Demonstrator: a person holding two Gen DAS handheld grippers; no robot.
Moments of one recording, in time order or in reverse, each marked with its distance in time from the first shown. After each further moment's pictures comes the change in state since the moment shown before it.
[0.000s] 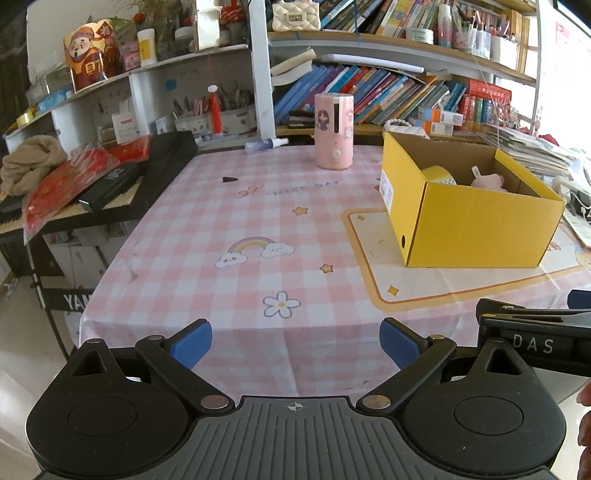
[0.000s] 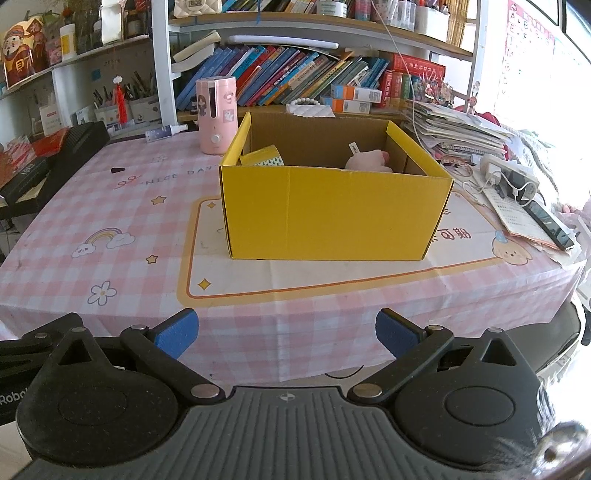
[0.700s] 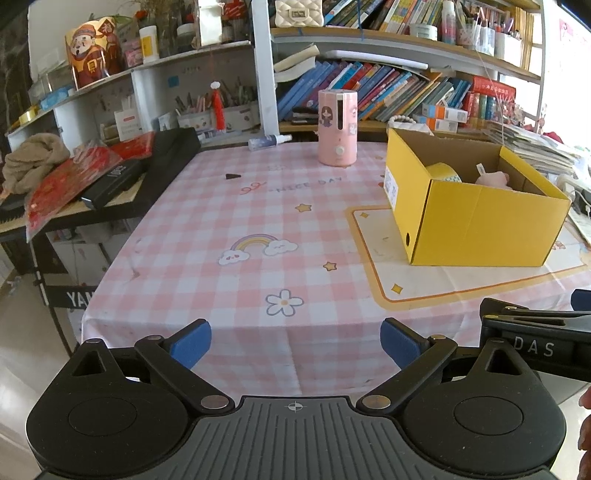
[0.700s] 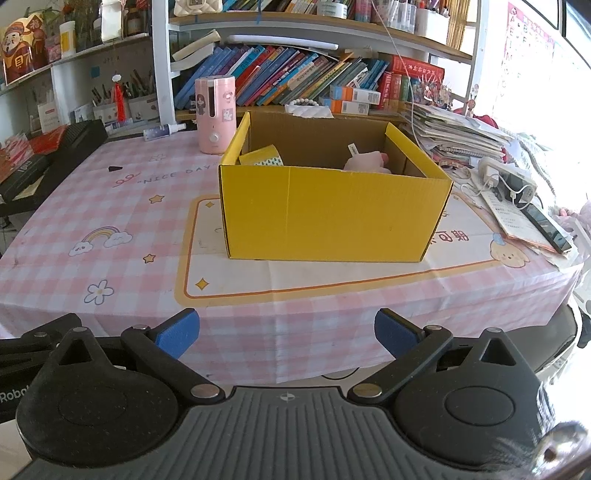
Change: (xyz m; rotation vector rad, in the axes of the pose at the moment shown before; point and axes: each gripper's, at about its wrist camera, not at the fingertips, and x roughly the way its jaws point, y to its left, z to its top) left arm 0.002 0.001 0.002 0.001 0.011 0.015; right arm 0.003 0.002 0.000 -0.004 -0.001 -0.007
